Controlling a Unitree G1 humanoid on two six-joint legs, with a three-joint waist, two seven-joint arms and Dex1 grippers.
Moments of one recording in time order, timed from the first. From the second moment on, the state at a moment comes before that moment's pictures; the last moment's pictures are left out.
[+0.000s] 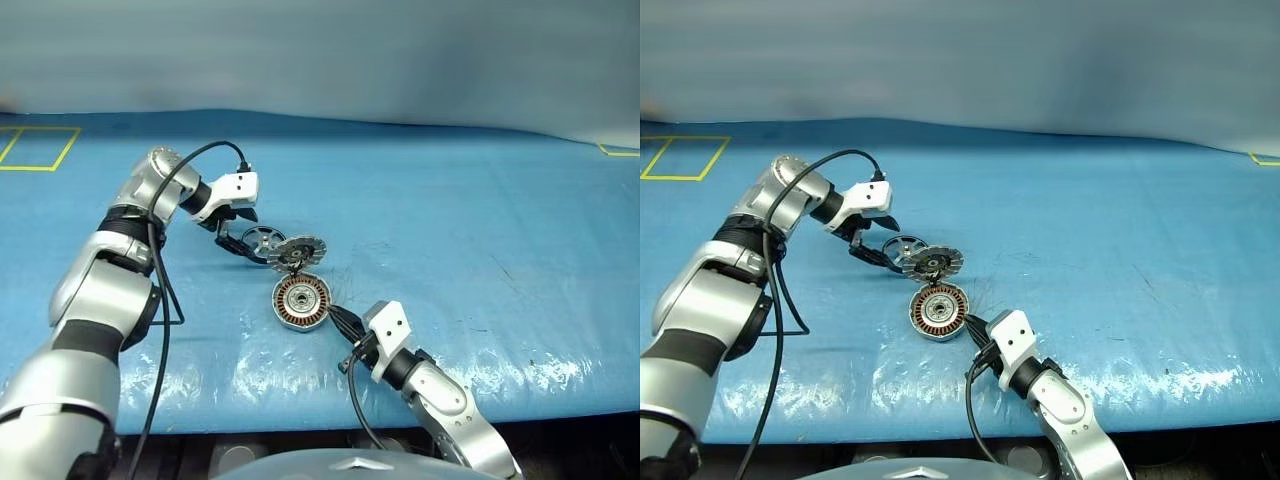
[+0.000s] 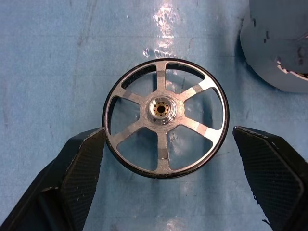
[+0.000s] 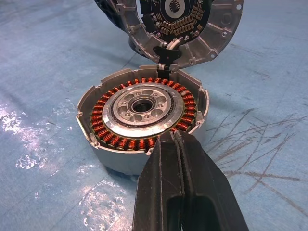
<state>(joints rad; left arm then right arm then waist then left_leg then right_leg) -1.15 0.54 -0.44 1.07 0.19 -0.06 -1.48 0.31 -0.26 0.34 -0.44 0.12 0.20 0.38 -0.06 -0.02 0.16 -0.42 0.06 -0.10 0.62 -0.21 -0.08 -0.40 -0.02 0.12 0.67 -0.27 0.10</state>
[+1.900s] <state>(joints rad) -1.20 0.44 -0.46 1.21 0.41 -0.14 -1.44 0.34 -0.27 0.33 -0.48 0.10 0.14 0.37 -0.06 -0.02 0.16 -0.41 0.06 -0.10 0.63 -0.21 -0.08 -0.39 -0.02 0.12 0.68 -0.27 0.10</state>
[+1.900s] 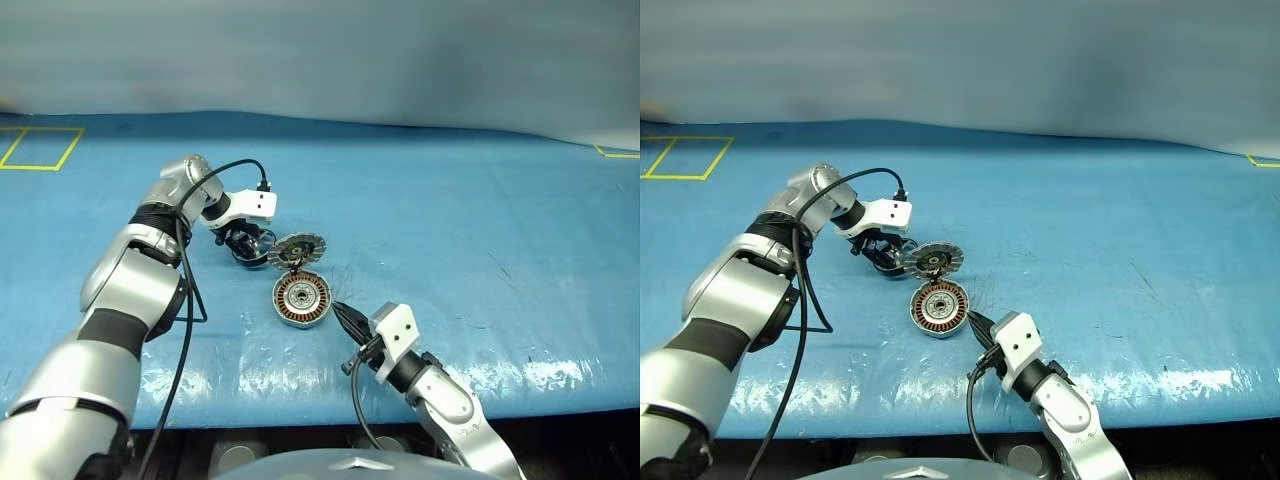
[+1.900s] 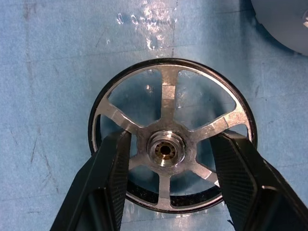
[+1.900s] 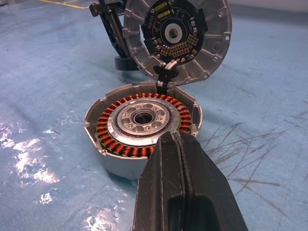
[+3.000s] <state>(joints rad) -0.50 1.02 -0.31 -0.28 -0.39 0.43 -1.51 0.37 -0.31 0.29 -0.43 0.17 0.07 0.46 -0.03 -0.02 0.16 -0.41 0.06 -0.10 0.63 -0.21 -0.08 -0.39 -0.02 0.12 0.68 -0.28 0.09</state>
